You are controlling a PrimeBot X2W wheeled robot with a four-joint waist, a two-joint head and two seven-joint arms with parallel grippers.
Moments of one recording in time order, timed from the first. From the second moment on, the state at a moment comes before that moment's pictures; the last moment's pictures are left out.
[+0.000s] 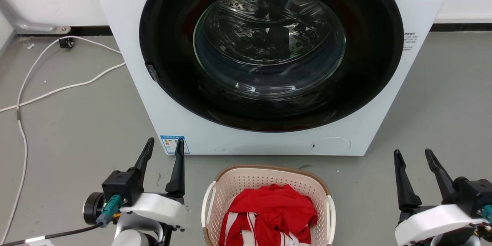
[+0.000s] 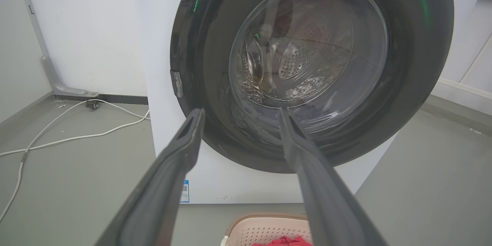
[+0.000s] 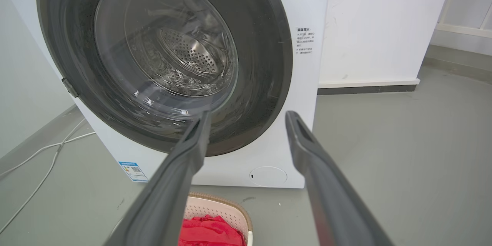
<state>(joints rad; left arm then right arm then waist) -0.11 0.08 -0.11 0.19 -0.24 -0.07 -0.22 0.06 -0.05 -0.06 -0.05 0.15 0.13 -0.04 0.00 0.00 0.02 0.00</state>
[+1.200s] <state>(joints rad) -0.12 0.08 -0.10 0.21 -0.10 -0.05 -0.26 0.08 -0.05 -0.06 -0.07 0.01 0.13 -0.05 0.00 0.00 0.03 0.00</state>
